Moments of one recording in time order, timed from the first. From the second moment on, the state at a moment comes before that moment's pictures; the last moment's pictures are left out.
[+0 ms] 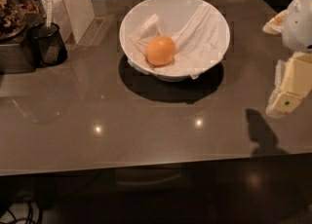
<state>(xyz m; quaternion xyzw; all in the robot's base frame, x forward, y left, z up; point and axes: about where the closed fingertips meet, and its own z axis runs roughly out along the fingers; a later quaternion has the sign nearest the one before) 0.438 -0.217 0.976 -0.60 0.78 -0.03 0.16</state>
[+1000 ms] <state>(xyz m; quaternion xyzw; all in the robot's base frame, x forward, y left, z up) 0.509 -0.163 1.002 -0.65 0.73 0.05 0.23</state>
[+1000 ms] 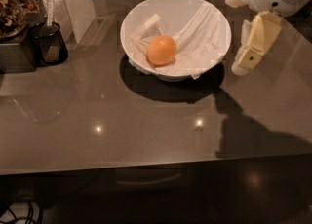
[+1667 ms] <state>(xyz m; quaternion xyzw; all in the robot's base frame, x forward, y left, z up) 0.547 -0.119 1.027 -0.67 0.69 0.08 0.27</state>
